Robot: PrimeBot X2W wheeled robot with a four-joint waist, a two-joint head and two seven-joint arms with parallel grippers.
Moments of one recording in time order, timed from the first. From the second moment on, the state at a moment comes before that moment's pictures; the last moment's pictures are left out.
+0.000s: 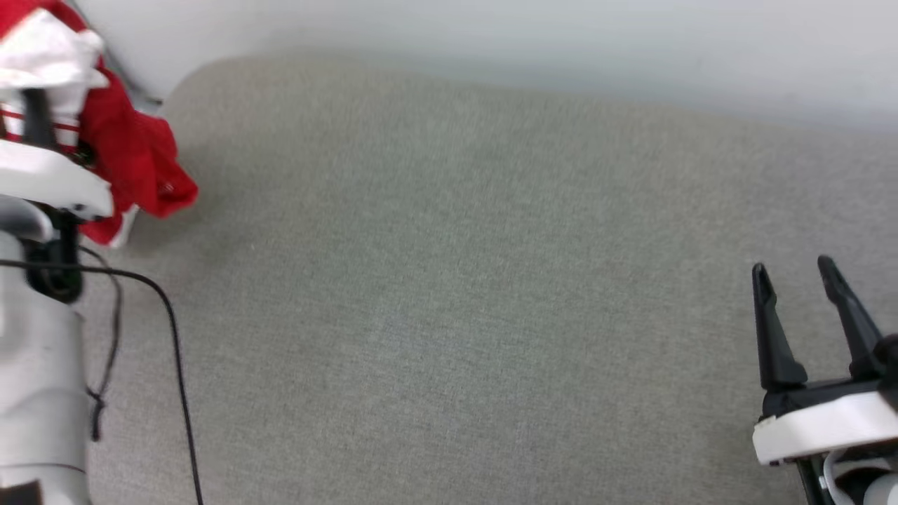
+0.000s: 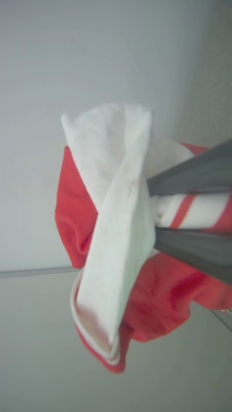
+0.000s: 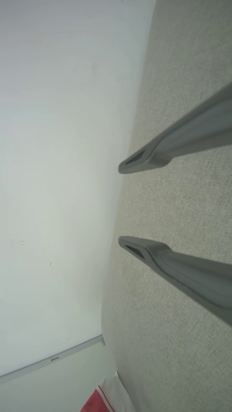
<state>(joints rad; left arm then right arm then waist) -0.83 0.39 0.11 0.76 -0.36 -0.12 -0.21 -0.03 -0.10 -0.09 -0.19 0.11 0.13 -0.04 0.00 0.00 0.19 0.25</state>
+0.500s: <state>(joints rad) -0.56 0.18 -0.03 0.40 -0.35 -0.10 -0.16 0.06 -0.05 -0.10 -0.17 0.10 0.13 -0.03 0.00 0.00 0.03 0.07</state>
